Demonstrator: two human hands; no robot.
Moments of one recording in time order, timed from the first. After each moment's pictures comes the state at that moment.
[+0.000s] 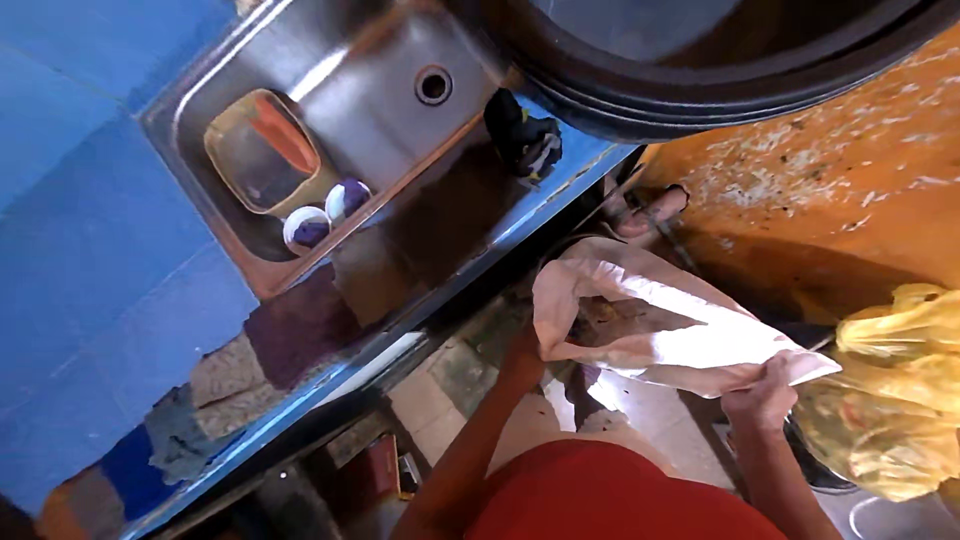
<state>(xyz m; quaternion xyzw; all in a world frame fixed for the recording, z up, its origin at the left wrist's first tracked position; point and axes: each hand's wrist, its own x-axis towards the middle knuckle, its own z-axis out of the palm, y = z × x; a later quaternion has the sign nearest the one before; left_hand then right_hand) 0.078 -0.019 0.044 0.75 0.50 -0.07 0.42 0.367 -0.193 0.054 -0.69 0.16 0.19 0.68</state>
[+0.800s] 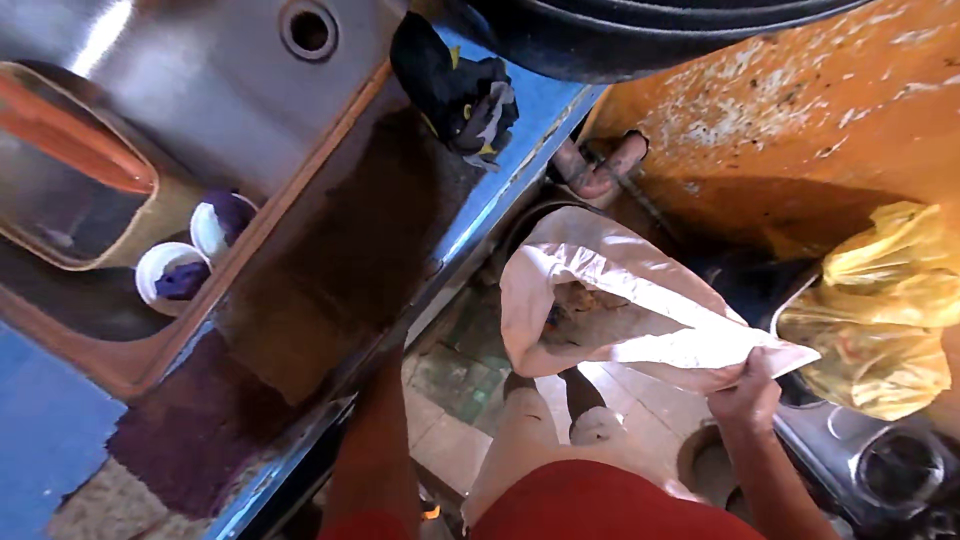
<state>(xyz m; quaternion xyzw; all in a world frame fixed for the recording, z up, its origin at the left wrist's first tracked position) -0.078 0.140 -0.089 0.69 0.68 -0.11 0.25 0.313 -0.204 0.041 -0.68 0.21 0.17 0.68</state>
